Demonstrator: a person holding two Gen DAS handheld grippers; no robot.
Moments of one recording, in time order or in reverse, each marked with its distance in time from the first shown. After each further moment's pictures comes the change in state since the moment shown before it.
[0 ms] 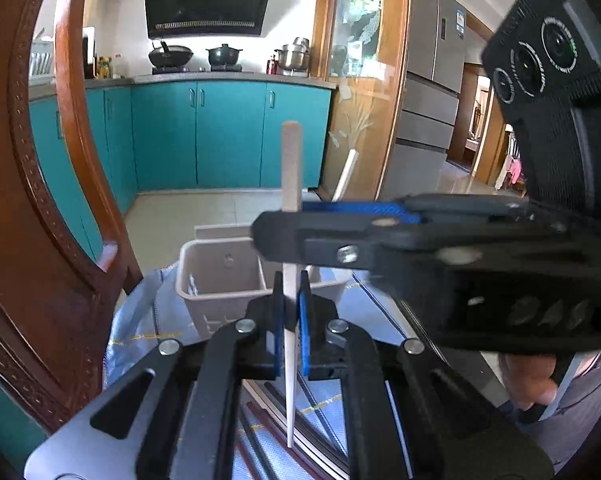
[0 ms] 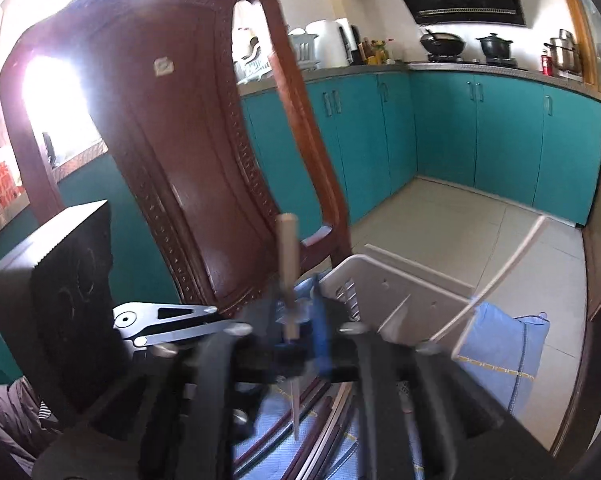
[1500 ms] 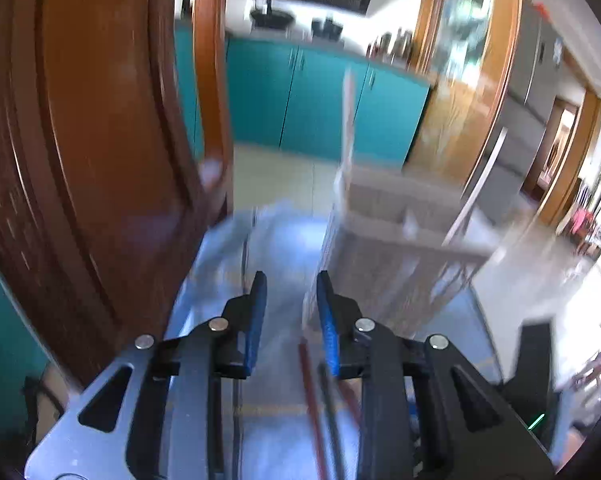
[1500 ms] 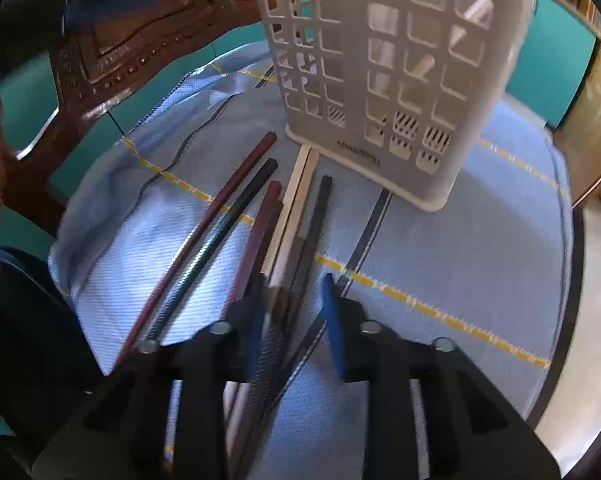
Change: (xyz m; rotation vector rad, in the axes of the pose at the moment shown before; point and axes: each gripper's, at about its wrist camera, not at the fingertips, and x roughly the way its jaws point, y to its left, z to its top) left arm 0.017 0.082 -0.050 -0.253 0.131 0.239; right arm 0.109 -0.020 -0.170 0.066 0.560 -0.163
